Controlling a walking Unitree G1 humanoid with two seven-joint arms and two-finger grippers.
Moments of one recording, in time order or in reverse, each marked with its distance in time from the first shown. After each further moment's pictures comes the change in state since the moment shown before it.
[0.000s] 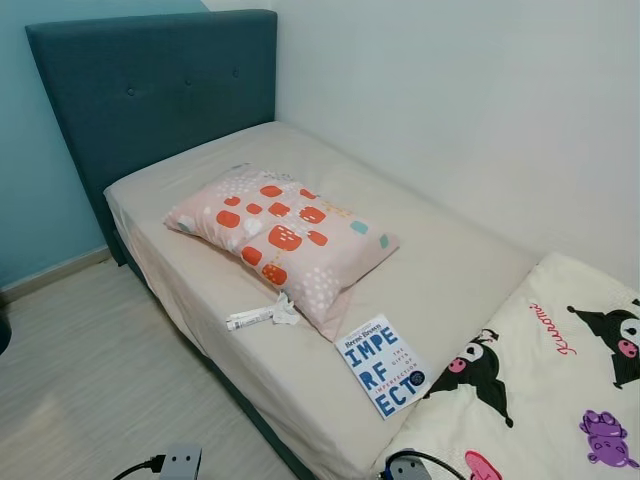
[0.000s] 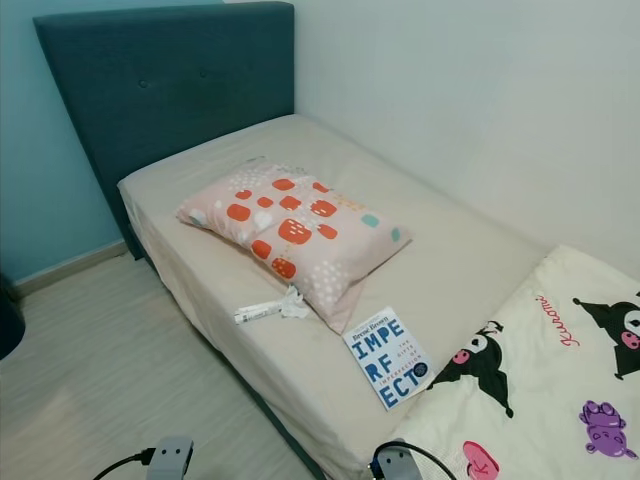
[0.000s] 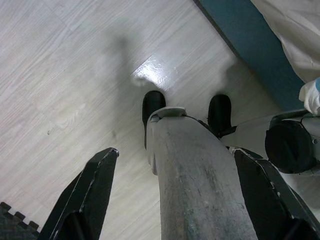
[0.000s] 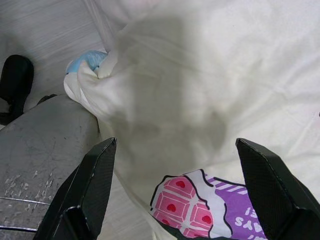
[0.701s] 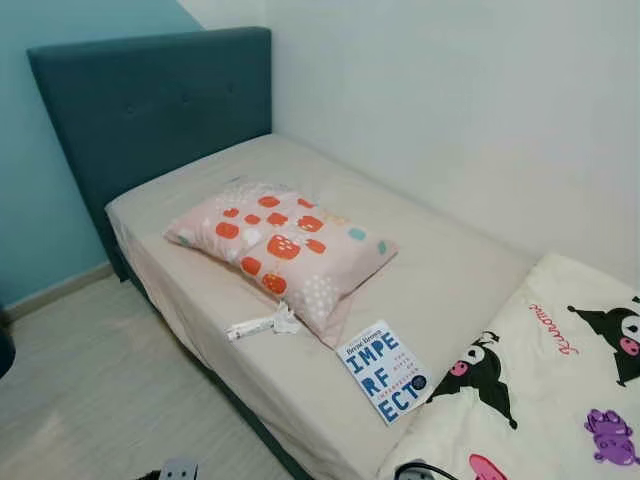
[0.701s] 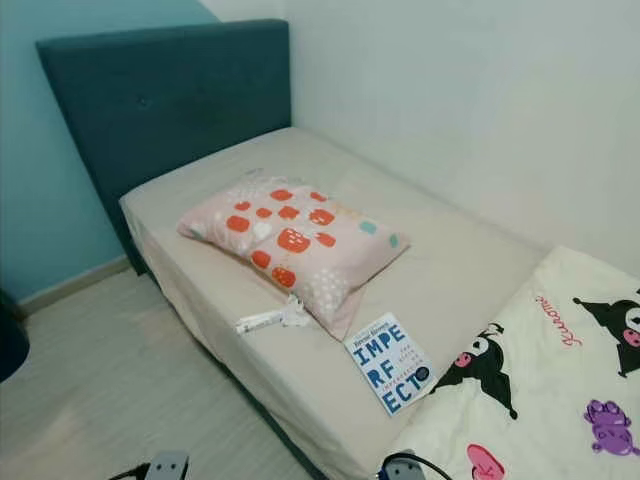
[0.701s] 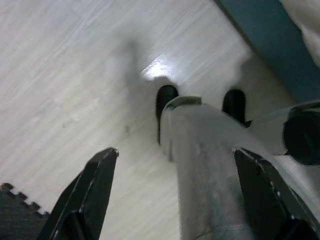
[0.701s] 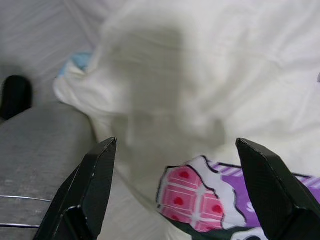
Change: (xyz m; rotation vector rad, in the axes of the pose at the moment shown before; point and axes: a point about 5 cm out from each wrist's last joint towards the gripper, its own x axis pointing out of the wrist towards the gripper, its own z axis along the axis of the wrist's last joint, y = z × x) left arm -0.004 0.001 -0.031 0.006 0.050 0.004; right arm -0.005 -0.001 -0.027 0.078 0.016 -0.057
